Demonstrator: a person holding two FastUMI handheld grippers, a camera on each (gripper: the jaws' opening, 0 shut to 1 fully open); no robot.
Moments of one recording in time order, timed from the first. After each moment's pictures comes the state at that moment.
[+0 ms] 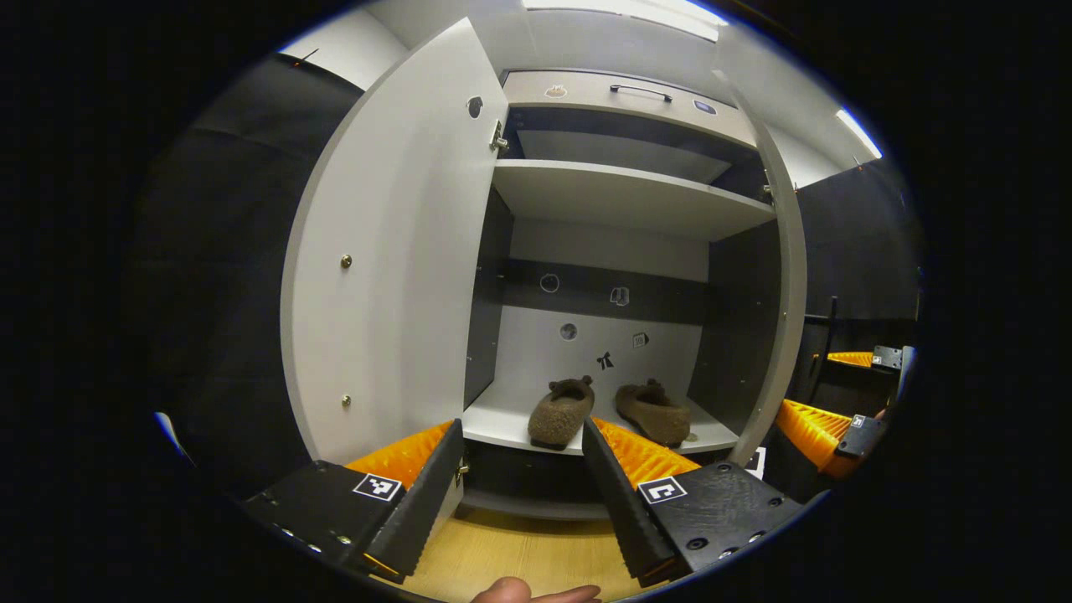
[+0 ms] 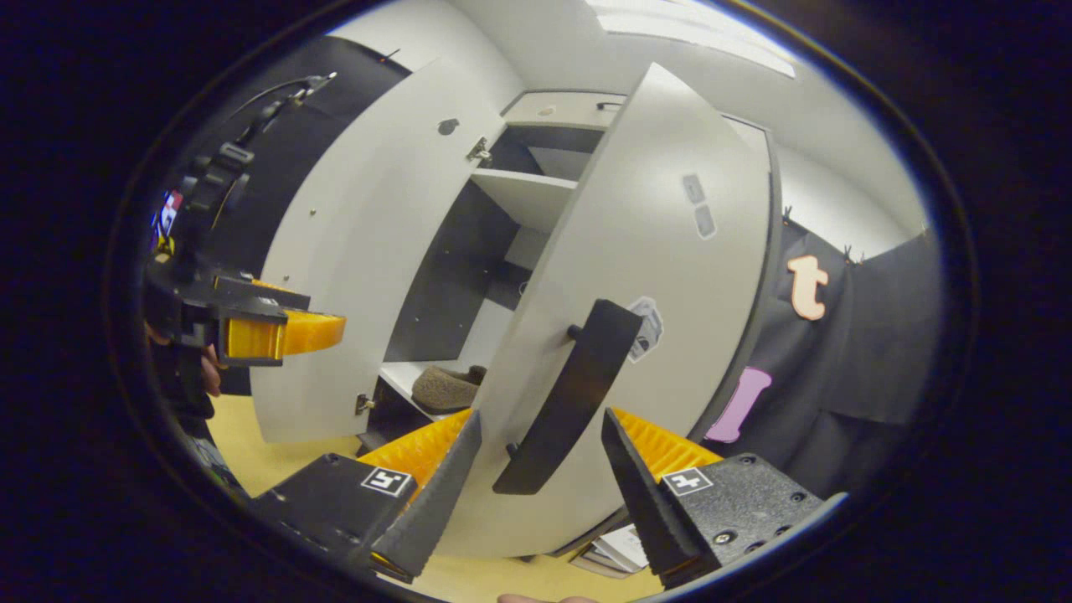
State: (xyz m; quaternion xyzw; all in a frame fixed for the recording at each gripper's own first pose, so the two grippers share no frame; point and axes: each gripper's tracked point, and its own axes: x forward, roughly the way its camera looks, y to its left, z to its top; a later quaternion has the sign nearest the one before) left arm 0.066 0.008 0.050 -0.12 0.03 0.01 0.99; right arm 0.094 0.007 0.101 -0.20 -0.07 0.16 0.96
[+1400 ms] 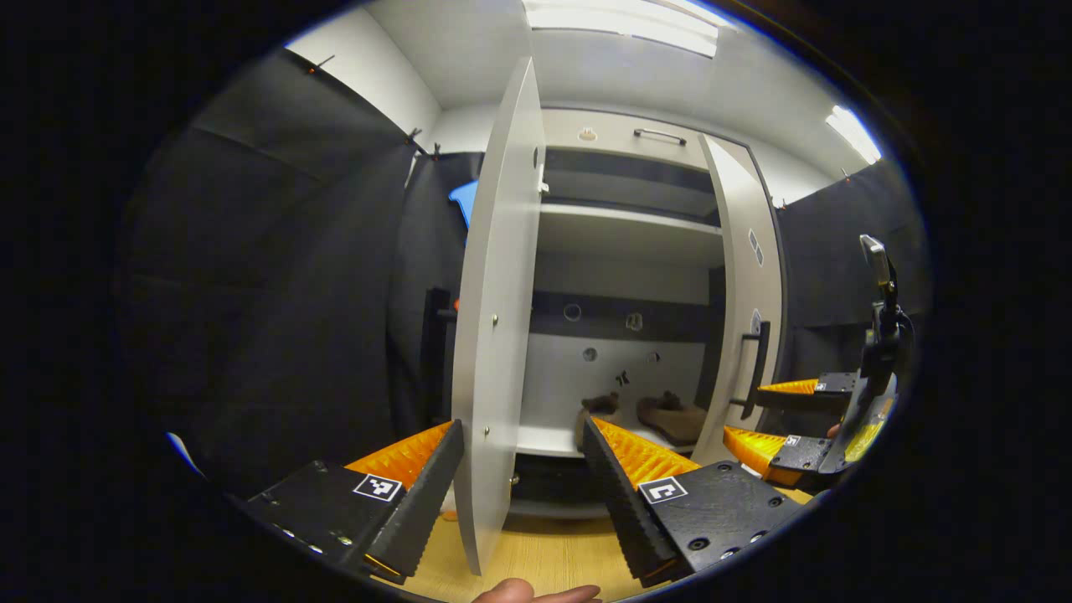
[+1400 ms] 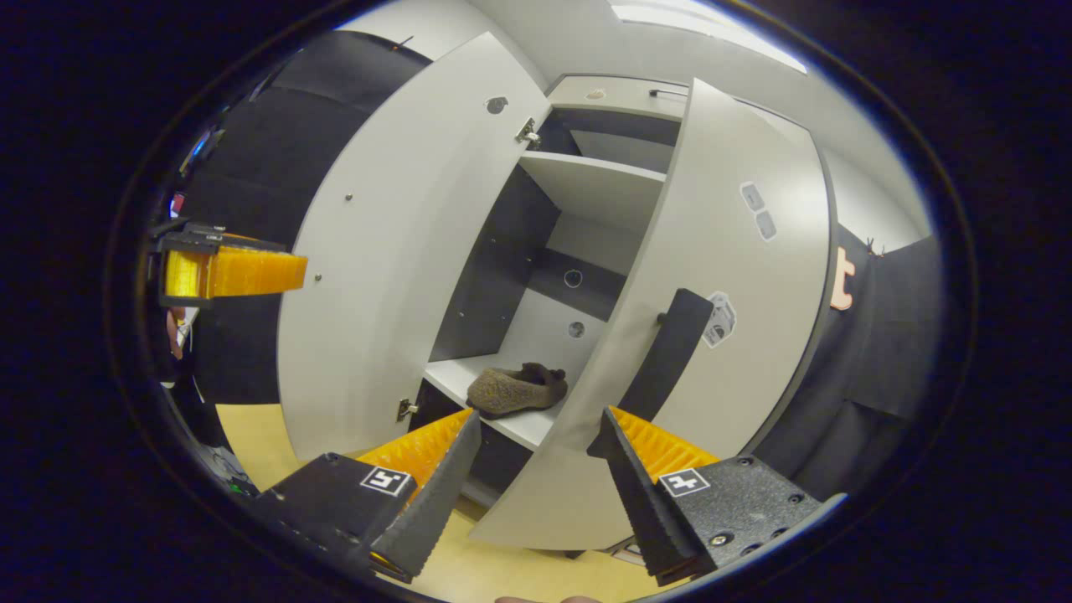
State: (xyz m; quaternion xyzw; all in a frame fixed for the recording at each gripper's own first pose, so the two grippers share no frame) left arm 0.013 0.101 0.045 -0.10 0.02 -0.01 0.99; right arm 0.085 0.084 0.074 -0.17 -0.03 0.18 0.97
